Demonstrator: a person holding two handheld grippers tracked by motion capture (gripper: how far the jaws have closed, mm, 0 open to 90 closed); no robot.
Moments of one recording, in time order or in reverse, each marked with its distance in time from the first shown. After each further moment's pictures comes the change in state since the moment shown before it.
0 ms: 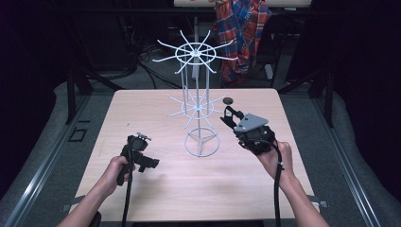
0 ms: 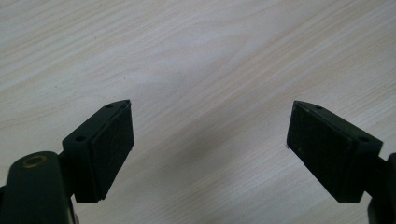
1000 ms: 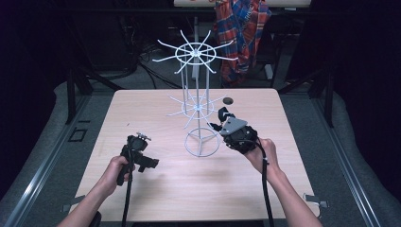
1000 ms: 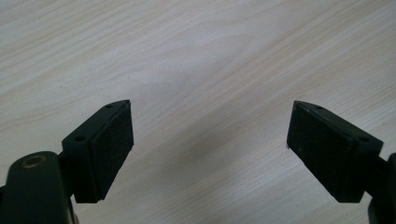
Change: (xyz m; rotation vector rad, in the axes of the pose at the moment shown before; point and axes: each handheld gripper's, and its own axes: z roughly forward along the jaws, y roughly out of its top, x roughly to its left) left arm 0.000 0.000 0.000 0.000 0.014 0.002; right arm 0.014 0.003 0.047 0.003 0.060 -0.112
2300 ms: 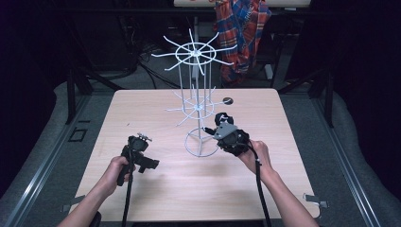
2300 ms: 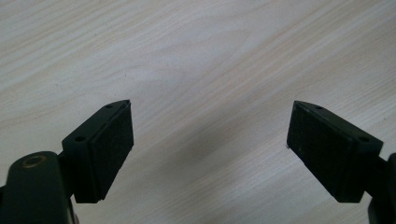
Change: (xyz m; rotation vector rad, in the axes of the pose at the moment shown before) left arm -0.001 0.000 0.002 0.010 0.002 0.010; right arm 0.012 -0.004 0.030 0.014 0.020 -0.042
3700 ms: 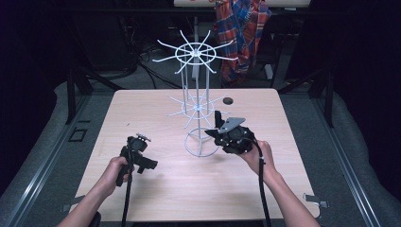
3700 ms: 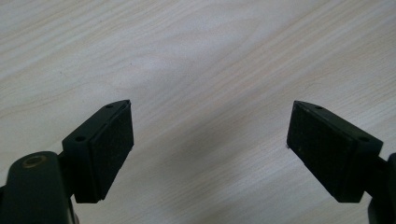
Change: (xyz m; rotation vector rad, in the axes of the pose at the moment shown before) left arm 0.003 -0.002 0.001 0.034 0.012 -0.017; right arm -0.013 -0.004 -0.010 0.035 0.095 0.150
